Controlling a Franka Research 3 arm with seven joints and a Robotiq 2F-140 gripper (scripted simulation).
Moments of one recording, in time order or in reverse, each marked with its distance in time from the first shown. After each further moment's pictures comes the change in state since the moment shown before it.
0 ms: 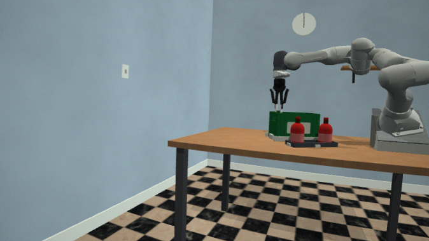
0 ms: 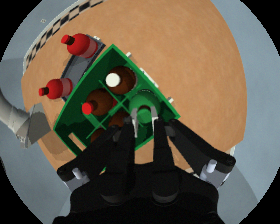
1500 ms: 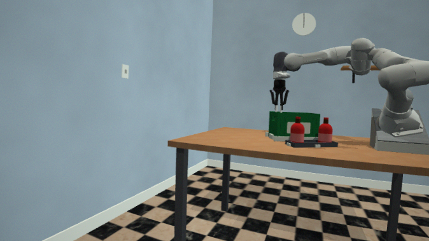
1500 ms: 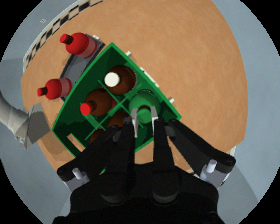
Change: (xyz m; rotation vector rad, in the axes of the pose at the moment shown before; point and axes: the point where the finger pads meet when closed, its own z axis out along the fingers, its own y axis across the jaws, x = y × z) arm -0.001 -0.001 0.007 0.001 0.000 0.001
